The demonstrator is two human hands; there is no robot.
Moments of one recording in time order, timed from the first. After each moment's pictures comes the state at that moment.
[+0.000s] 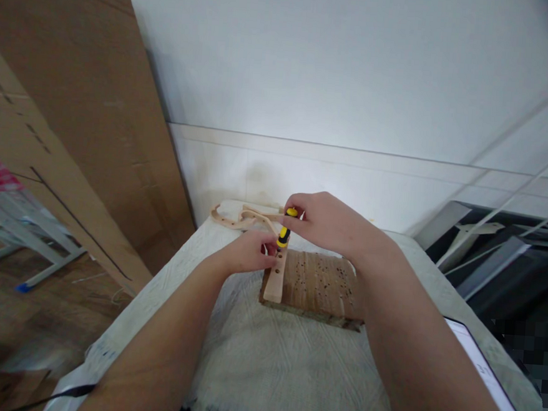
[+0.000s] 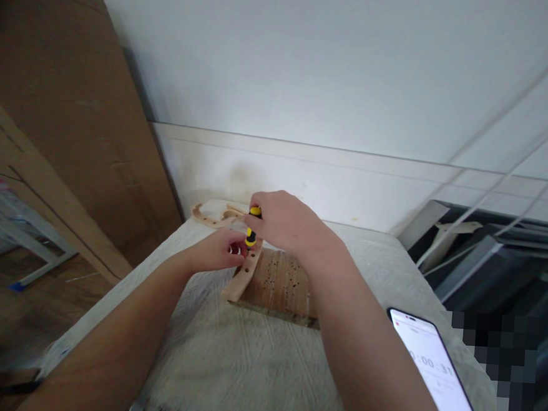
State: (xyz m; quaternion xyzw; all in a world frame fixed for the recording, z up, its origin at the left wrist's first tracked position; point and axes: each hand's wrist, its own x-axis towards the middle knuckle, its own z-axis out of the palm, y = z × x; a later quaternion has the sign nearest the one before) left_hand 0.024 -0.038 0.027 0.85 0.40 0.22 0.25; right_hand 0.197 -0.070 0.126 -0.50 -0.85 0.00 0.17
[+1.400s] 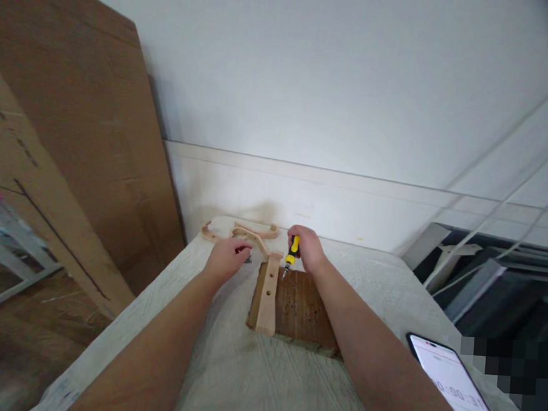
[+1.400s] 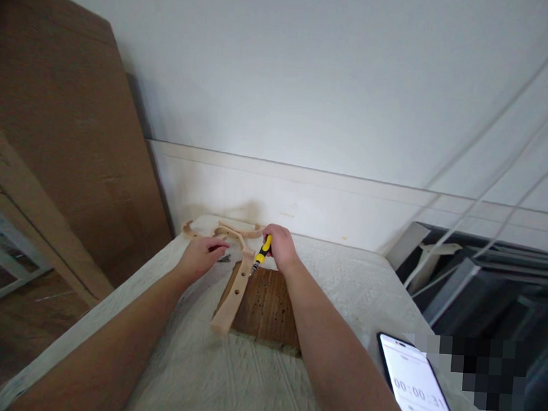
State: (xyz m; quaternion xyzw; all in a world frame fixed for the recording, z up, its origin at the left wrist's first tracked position) left_hand 0.006 0.003 -0.011 0.75 0.55 0.34 0.15; right_hand 0.213 0.014 0.017 -0.47 -0.53 0.44 0.55
